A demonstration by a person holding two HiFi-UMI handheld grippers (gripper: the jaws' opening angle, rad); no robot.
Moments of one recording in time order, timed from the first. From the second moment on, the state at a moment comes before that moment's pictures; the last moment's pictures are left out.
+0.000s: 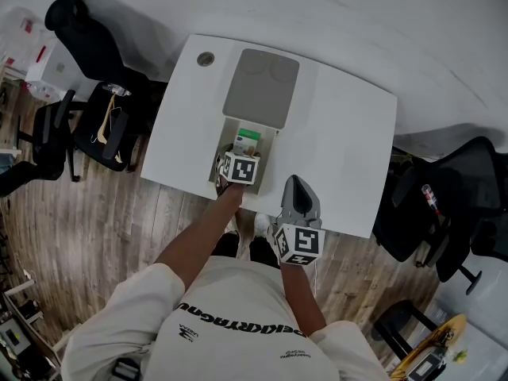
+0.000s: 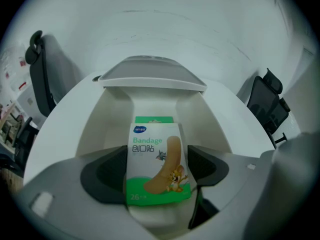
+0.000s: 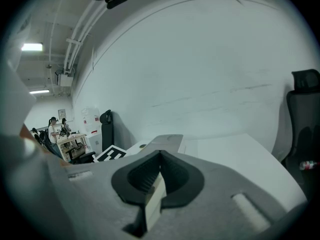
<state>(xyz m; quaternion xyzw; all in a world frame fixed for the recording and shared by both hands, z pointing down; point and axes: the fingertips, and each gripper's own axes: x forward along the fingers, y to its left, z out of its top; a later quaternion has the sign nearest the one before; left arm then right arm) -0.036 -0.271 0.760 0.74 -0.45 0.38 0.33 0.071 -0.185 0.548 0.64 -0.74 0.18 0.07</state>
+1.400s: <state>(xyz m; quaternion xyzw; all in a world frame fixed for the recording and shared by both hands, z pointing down) -0.050 -0.255 0.664 0.82 -0.48 0.22 0.24 0.066 -0.164 0.540 0.62 -0.76 0.15 0.05</state>
